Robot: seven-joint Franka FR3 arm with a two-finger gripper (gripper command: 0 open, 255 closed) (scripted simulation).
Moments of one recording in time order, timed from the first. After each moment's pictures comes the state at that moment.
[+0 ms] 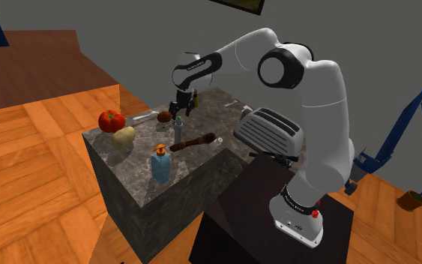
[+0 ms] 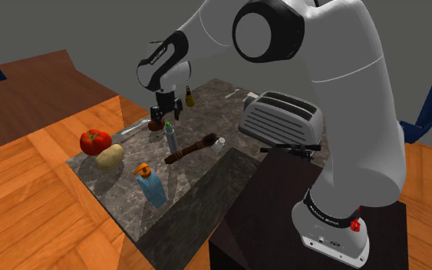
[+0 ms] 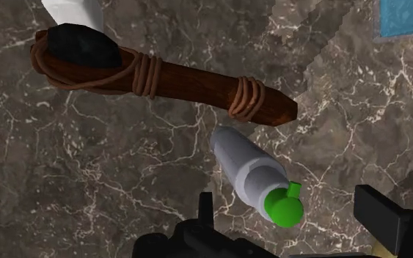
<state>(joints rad) 0.01 0.62 -0.07 -1.65 0.18 2.23 -0.05</state>
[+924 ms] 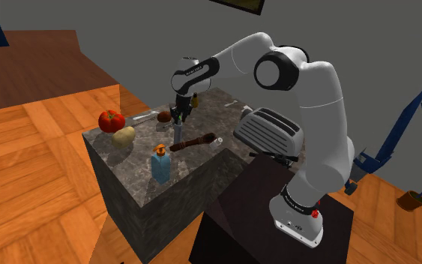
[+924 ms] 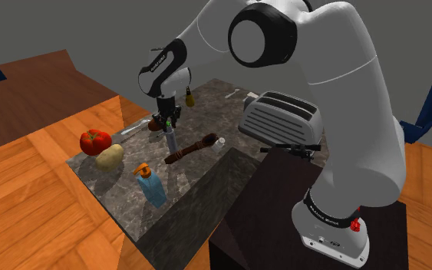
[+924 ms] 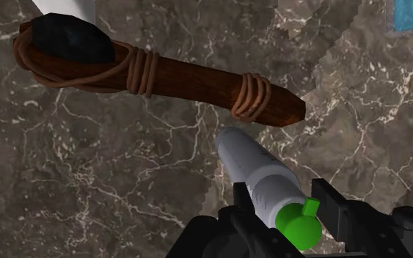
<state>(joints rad) 0.00 0.66 -0.06 -1.65 0.19 2.27 -0.06</state>
